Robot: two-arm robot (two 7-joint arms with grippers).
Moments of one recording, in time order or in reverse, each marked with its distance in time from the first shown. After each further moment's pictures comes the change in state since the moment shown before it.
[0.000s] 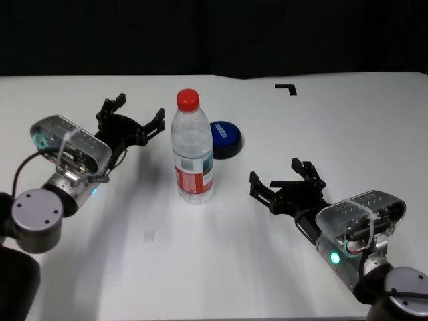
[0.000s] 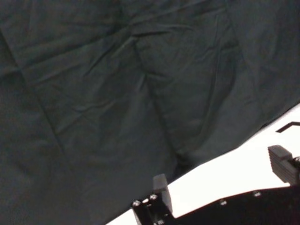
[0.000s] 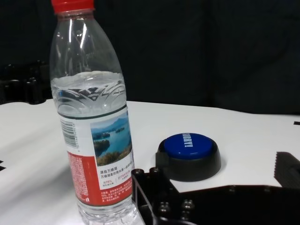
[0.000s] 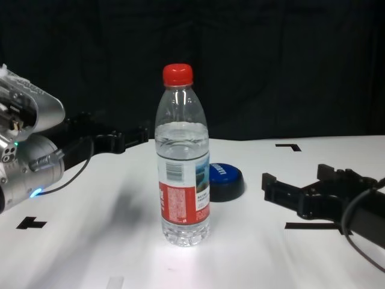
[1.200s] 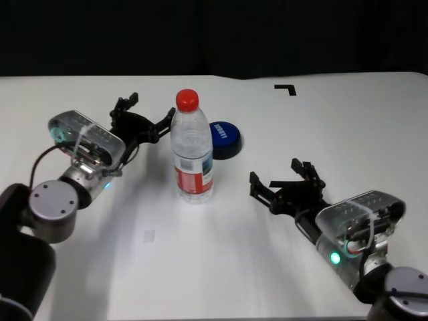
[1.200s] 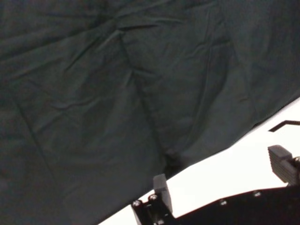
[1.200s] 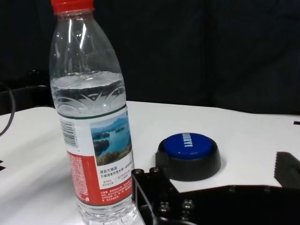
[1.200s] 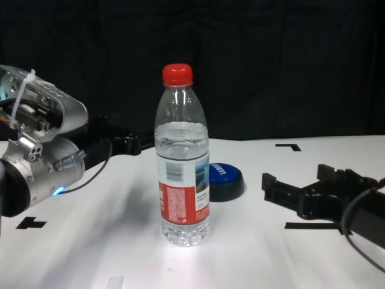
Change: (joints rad) left arm -0.086 -0.035 0.033 0.133 0.007 -0.039 -0.001; right arm 0.000 0.000 0.000 0.000 0.000 0.000 0.000
